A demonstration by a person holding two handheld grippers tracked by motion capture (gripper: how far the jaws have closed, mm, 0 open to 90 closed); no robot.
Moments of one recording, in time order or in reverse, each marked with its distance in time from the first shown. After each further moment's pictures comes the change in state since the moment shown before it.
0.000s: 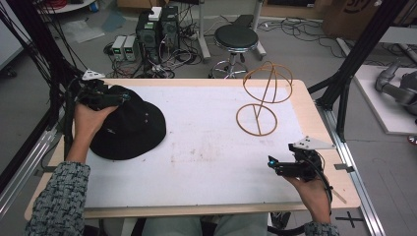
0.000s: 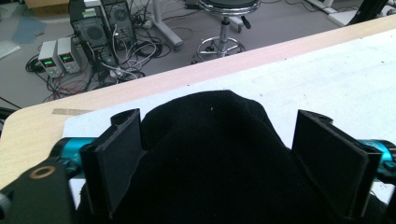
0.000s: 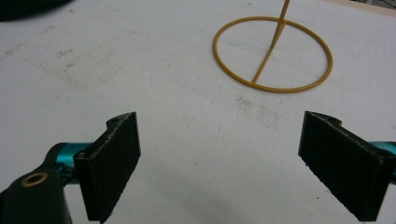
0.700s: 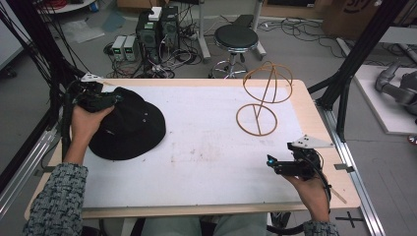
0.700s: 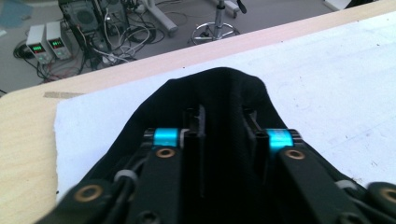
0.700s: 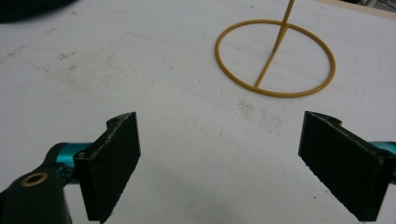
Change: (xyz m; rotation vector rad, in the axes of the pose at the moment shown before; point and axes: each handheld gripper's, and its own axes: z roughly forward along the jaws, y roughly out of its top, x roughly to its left) left arm 0.001 -0.006 -0.004 0.048 -0.025 -0.006; right arm 0.001 0.003 0.003 -0.004 0.004 -0.008
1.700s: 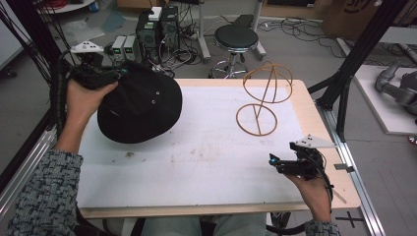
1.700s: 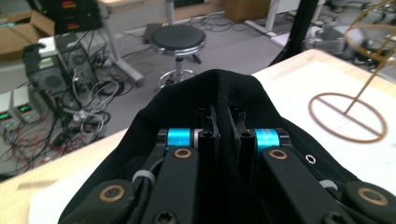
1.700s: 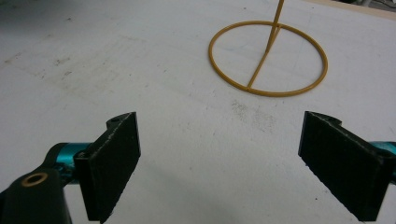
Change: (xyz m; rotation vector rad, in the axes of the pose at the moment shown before) left arm -0.054 0.093 -0.061 -0.153 -0.163 0.107; right arm -0.006 -0.002 -0.003 -0.012 -0.005 0.027
